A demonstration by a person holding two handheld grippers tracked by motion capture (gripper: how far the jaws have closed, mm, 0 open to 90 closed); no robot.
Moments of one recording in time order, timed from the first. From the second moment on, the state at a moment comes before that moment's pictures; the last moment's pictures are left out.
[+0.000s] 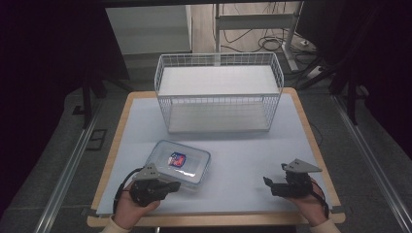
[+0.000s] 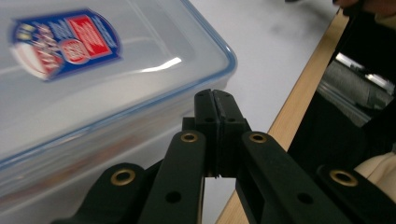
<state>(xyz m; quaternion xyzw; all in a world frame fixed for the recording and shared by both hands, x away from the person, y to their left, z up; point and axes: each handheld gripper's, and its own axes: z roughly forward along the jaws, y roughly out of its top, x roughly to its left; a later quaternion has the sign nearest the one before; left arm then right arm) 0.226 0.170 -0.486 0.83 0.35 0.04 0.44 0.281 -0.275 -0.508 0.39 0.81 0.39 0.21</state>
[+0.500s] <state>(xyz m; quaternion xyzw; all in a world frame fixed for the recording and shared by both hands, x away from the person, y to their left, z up) 0.233 0.140 -0.507 0.85 0.34 0.02 0.41 0.282 -0.274 -0.509 0.39 0.81 0.39 0.21</state>
